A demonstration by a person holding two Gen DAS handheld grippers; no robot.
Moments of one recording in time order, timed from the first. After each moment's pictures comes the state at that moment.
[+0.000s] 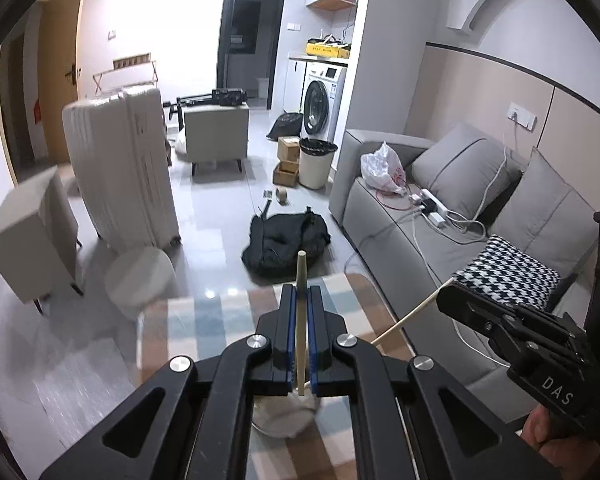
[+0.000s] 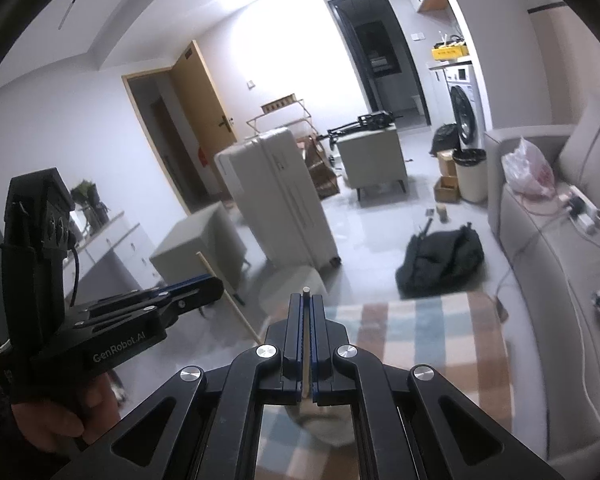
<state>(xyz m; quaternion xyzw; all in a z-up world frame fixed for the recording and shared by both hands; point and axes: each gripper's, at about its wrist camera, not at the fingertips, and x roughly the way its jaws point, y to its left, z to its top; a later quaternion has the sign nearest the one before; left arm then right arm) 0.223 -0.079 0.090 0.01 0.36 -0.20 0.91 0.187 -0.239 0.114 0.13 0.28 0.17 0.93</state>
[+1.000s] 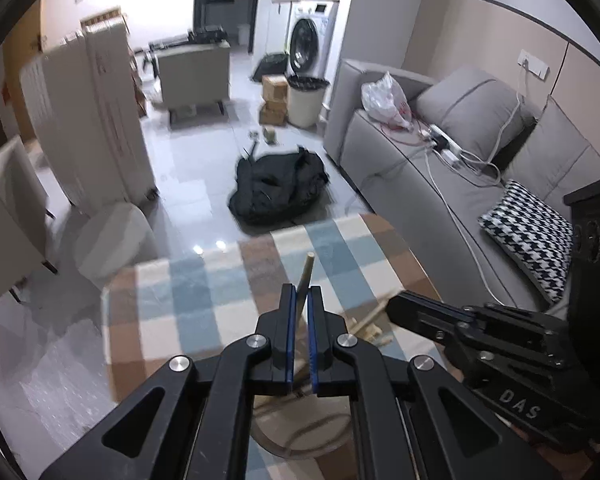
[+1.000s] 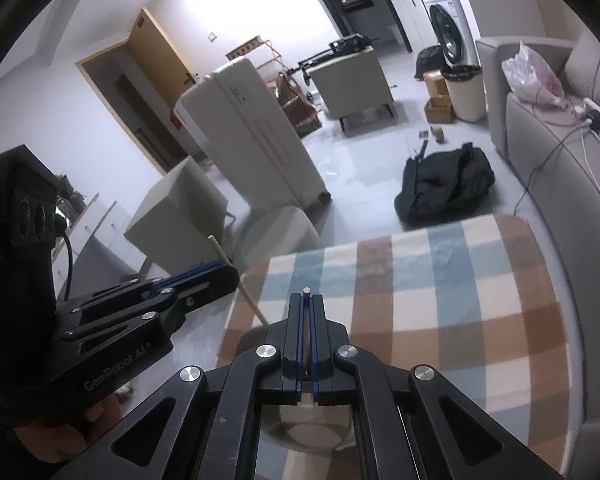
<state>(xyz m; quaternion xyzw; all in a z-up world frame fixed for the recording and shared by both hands) 0.283 -0.088 -0.011 0.03 0.47 -0.23 0.85 0.267 -0.225 -0.014 0.18 0.40 0.16 0.88</state>
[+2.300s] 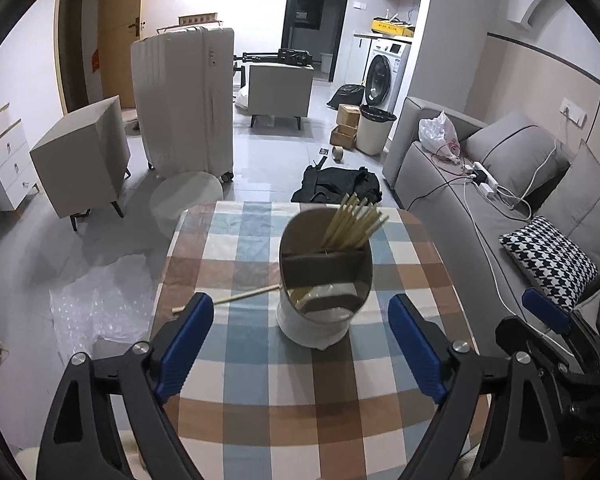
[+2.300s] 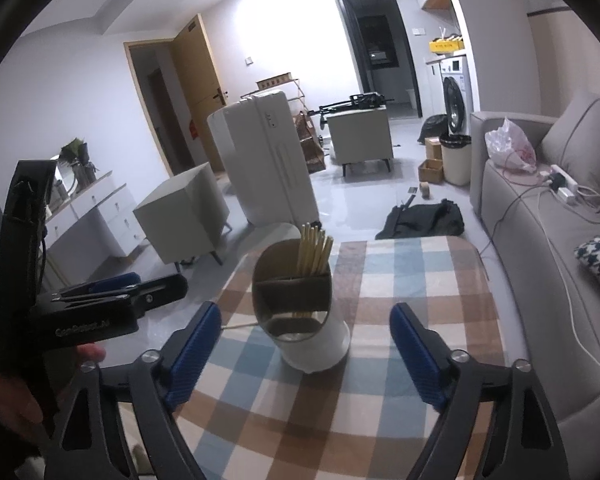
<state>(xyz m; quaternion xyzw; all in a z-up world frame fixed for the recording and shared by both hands) 0.131 -0.048 -0.003 -0.03 0.41 -0.09 0.91 0.082 -0.232 0.015 0.08 0.30 0.15 0.94</state>
